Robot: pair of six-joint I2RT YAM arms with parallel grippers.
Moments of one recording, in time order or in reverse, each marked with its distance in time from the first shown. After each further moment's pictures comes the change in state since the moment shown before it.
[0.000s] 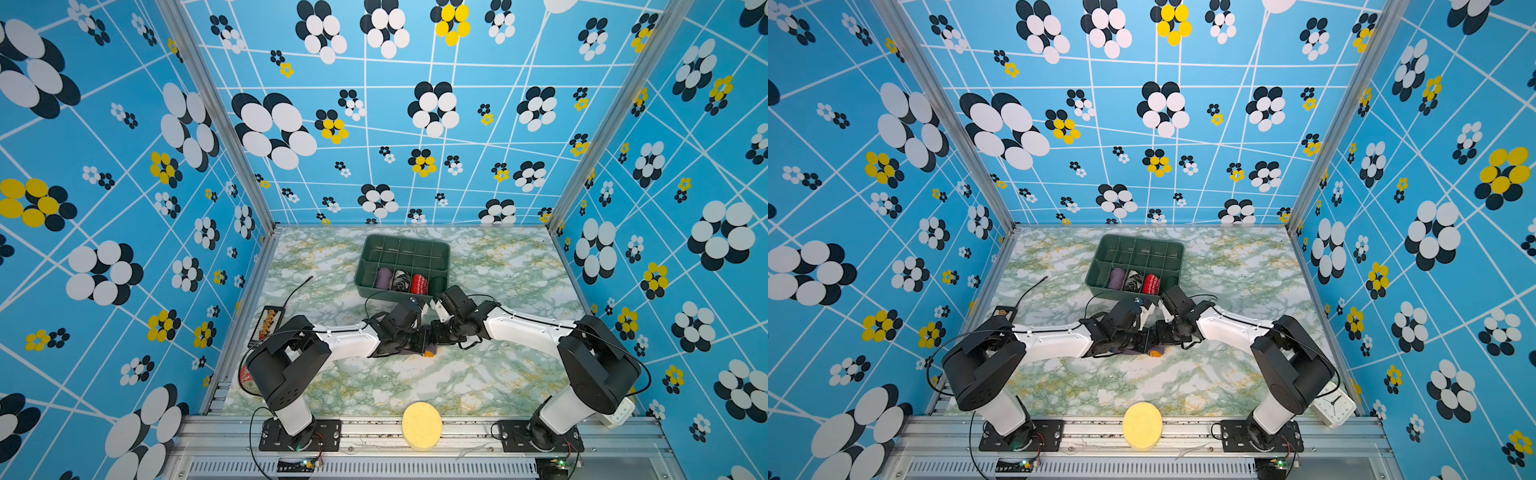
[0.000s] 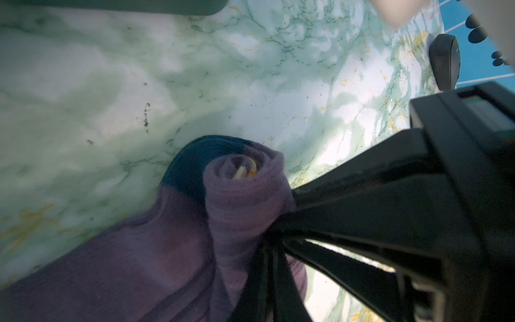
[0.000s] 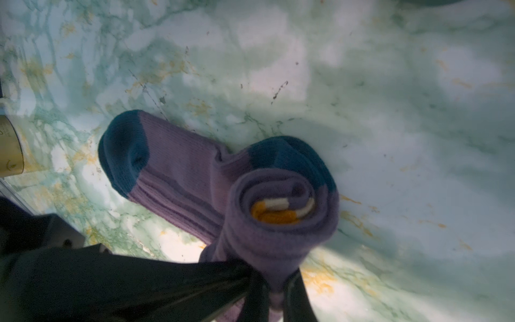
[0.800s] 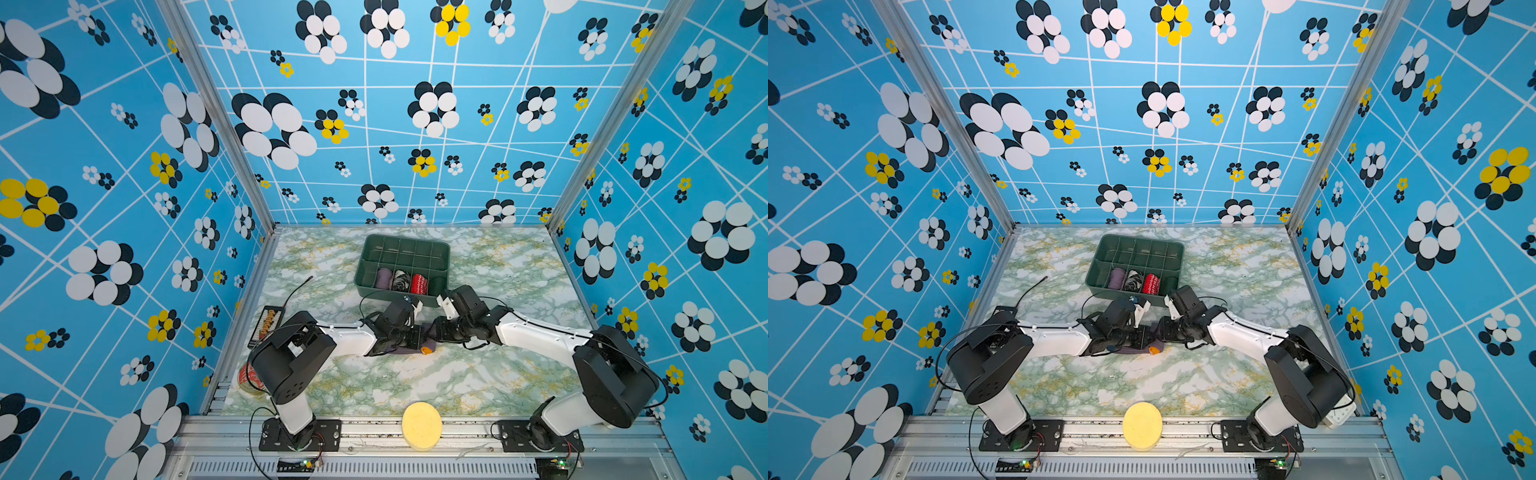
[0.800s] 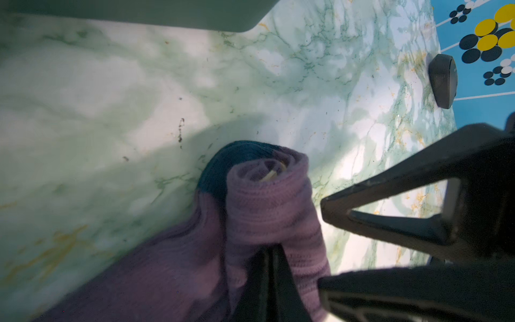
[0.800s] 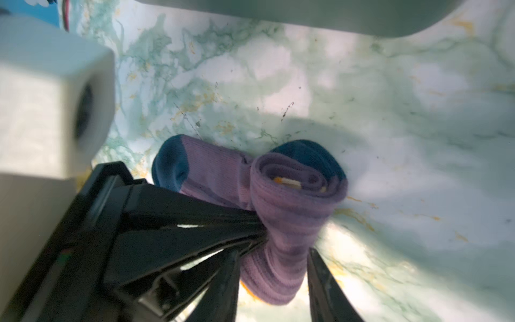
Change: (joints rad) left arm 0.054 0.039 -0.051 0.121 0.039 -0.002; right arm -0.064 -0.125 -0.129 0.161 -0.079 0.108
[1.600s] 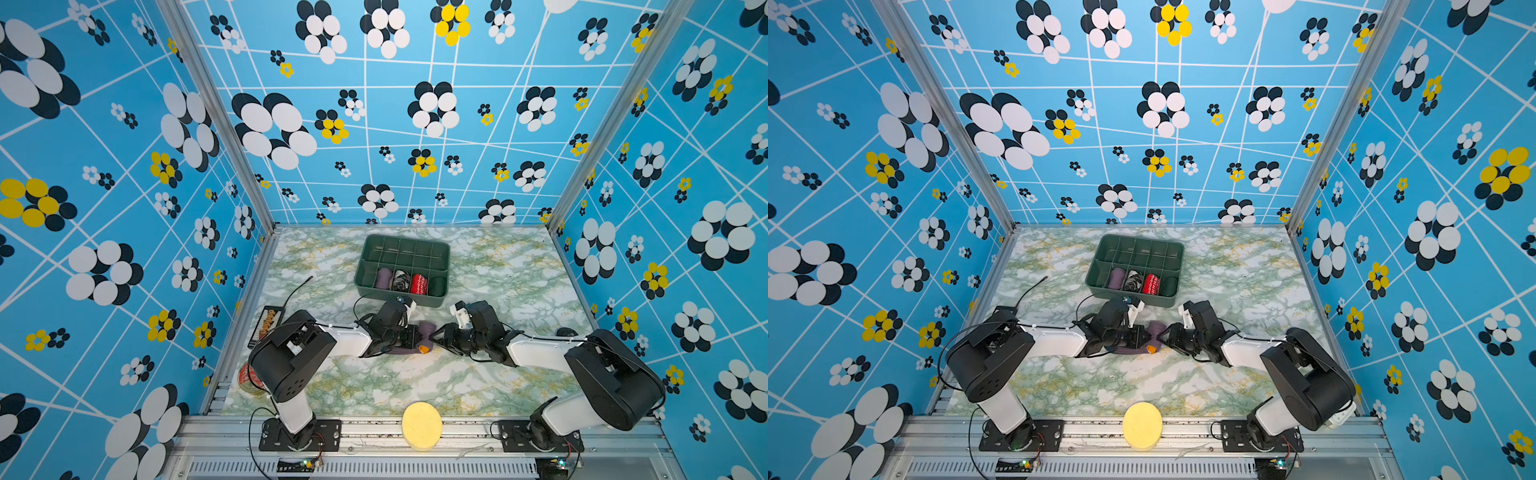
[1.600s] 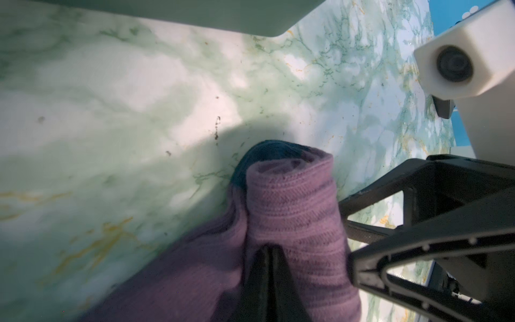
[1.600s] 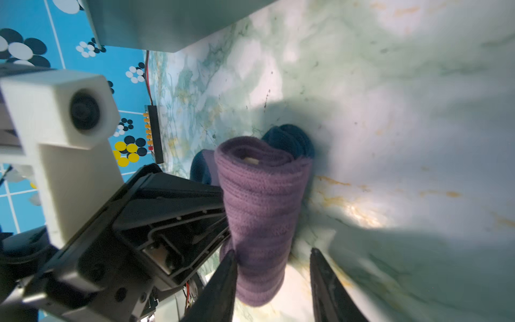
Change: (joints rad) left arm 0.045 0.005 -0.061 0.083 0.029 -0.011; right arm -0.069 0.015 -0.298 0.526 -0.179 0.292
